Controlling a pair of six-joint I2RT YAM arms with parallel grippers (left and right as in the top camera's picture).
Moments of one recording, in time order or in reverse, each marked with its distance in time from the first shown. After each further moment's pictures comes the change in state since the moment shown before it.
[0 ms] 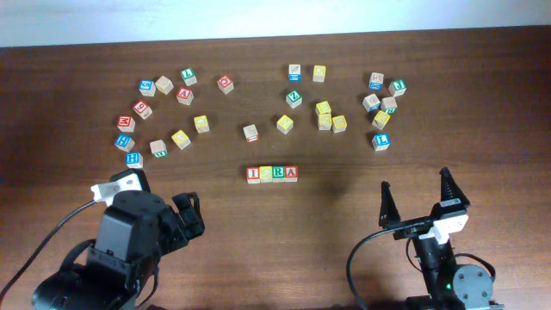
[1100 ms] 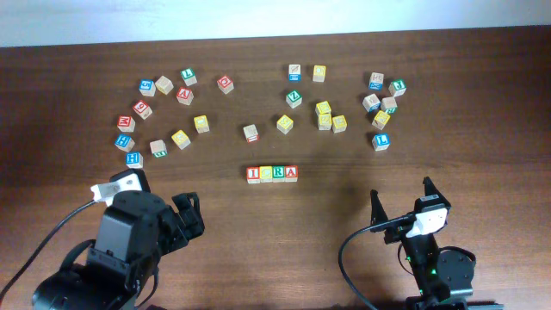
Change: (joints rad) left arm 0.000 0.000 0.000 0.000 0.000 0.000; right arm 0.000 -0.003 -0.114 -0.090 -0.007 -0.004
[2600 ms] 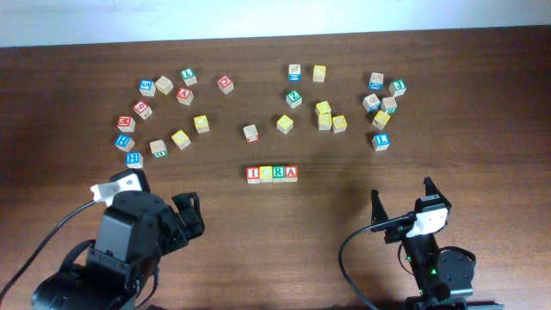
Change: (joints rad) left arm 0.000 0.000 0.000 0.000 0.000 0.000; right arm 0.000 0.000 0.000 -0.003 0.009 0.000
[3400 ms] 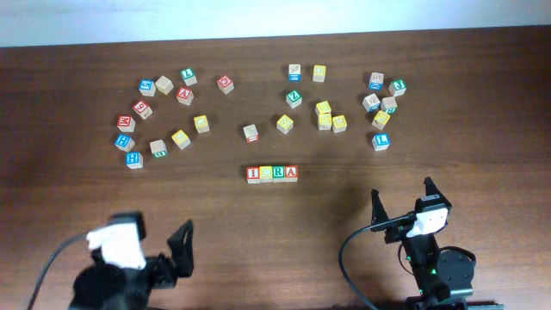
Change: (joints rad) left arm 0.196 -0.468 -0.354 0.245 0.161 0.422; right arm 0.000 0.000 0.000 0.000 0.003 0.000
